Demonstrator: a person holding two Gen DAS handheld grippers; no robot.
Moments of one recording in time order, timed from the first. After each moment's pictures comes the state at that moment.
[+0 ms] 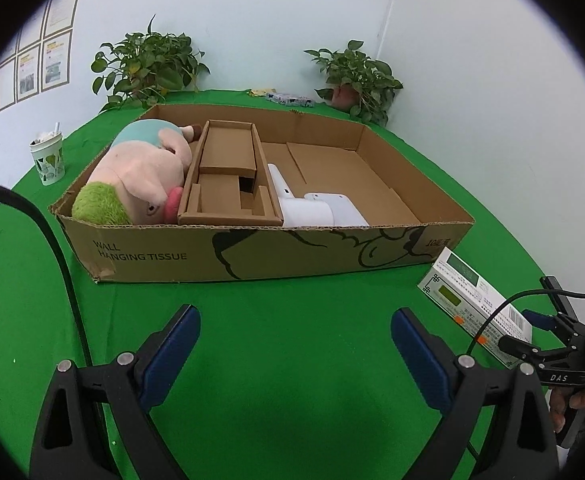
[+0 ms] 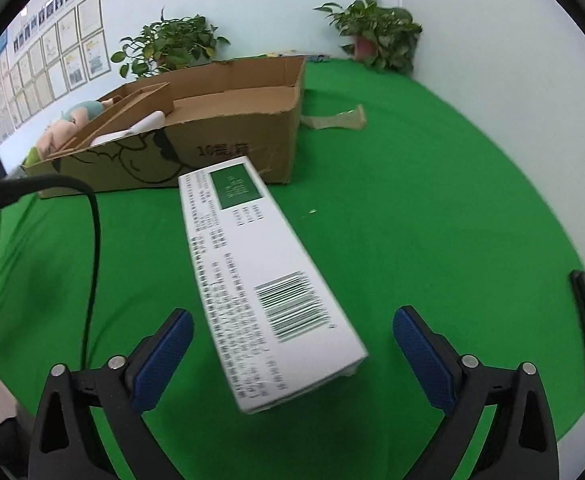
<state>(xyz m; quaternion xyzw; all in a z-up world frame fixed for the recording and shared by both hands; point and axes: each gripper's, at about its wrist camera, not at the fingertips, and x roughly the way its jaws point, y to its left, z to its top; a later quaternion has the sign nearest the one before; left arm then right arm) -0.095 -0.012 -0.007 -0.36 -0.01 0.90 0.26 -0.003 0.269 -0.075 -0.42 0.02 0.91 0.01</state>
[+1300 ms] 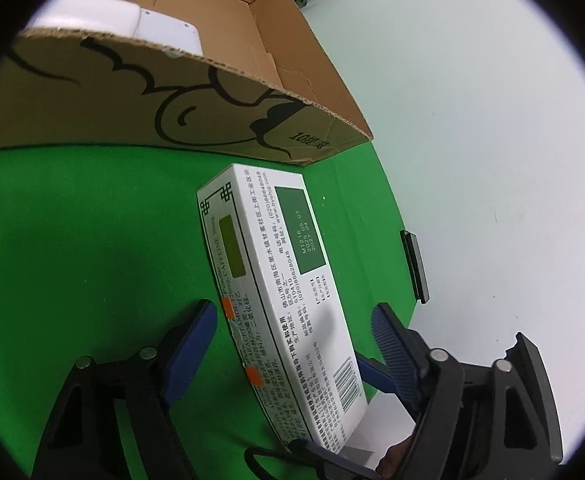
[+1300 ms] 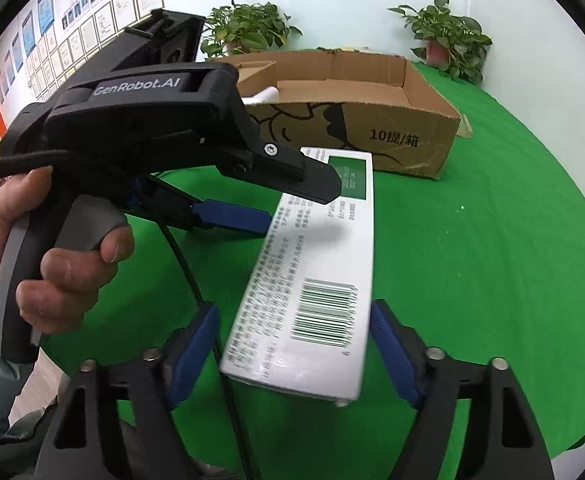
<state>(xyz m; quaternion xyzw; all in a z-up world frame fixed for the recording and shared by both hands) -0.136 0.085 -0.075 -0.57 -0.17 0.64 0.48 -0.008 0.161 -0.088 -0.43 0.01 0.90 -0.07</state>
